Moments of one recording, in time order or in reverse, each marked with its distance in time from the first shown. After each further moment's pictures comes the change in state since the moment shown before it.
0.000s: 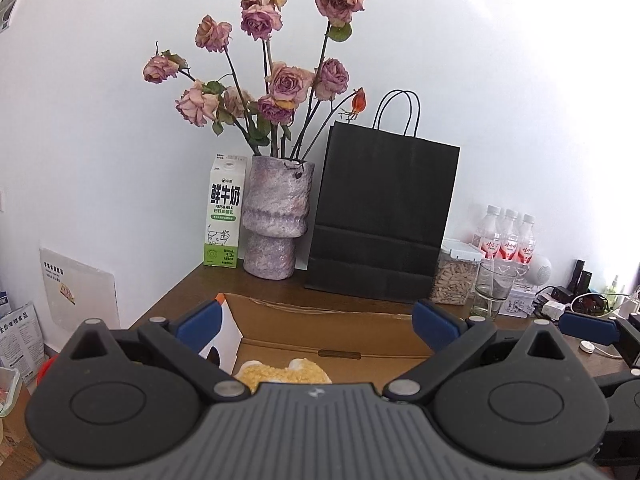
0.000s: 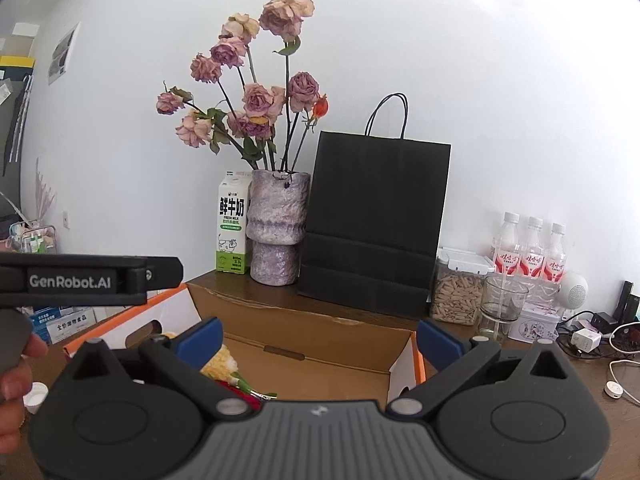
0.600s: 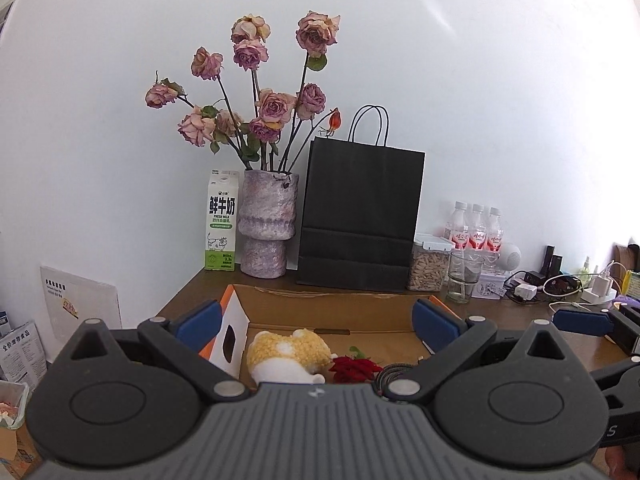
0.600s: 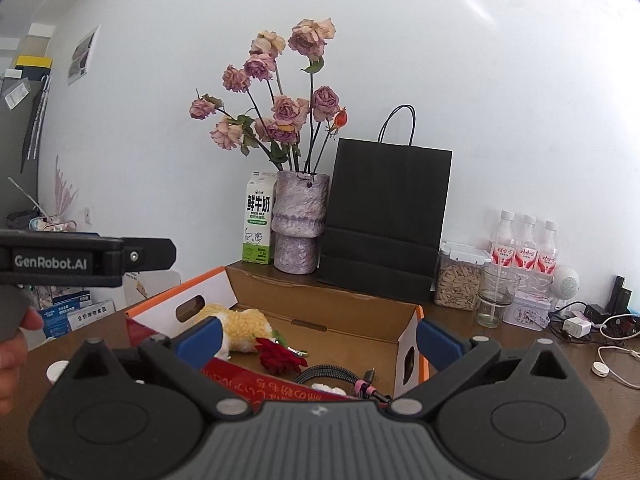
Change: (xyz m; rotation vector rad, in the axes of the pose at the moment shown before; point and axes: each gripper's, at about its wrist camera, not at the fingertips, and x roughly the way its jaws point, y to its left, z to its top) left arm -0.083 0.012 -0.022 0.057 -0.032 -0.053; right arm -0.084 0.017 -0.026 -0.010 -0.001 0.036
